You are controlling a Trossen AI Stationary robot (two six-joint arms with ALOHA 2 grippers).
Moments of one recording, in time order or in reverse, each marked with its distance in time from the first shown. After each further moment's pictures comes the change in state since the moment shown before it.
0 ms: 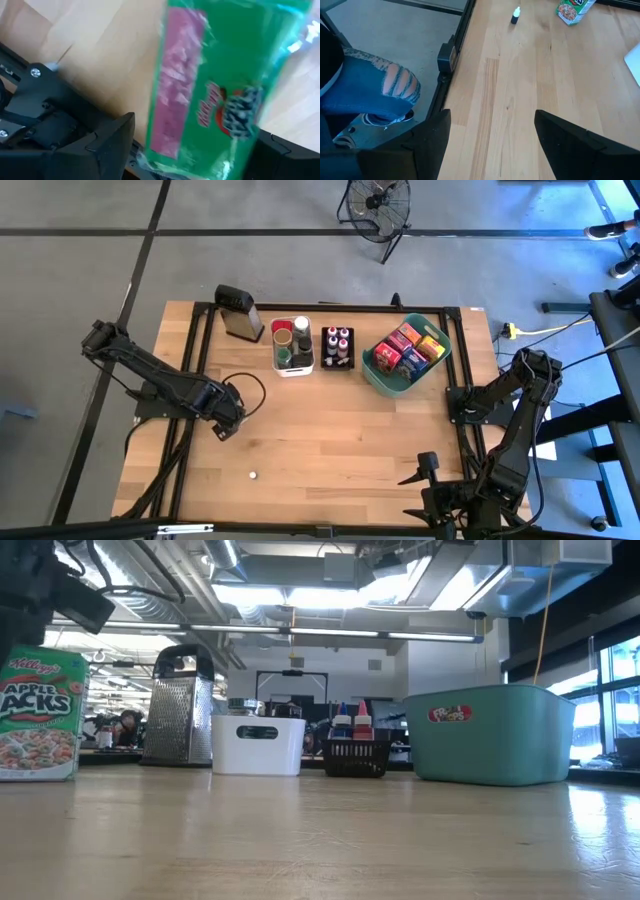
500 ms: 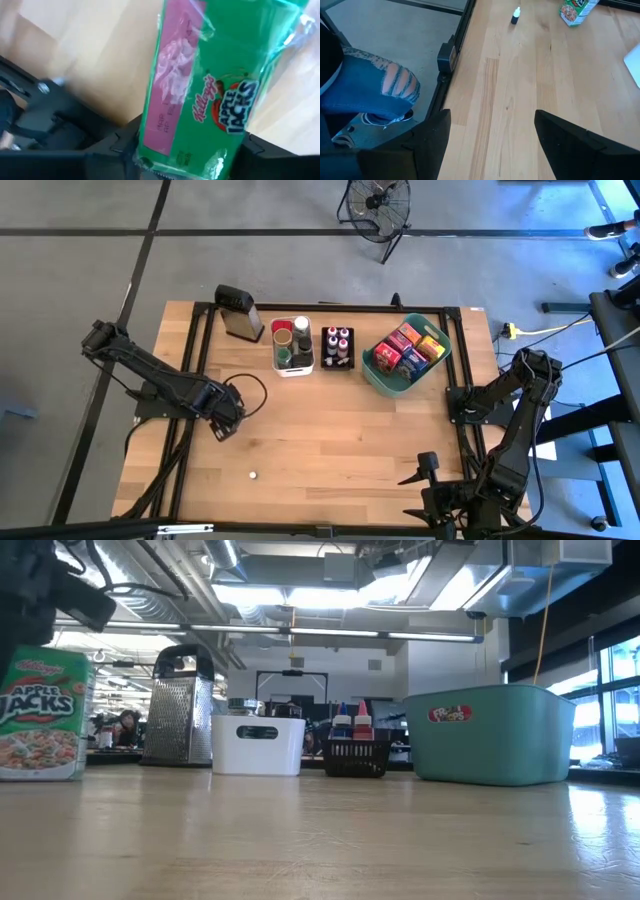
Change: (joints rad) left arm 0.000 -0.002 0.000 0.000 -0.024 0.072; right arm 0.000 0.000 0.000 0.000 0.001 -0.007
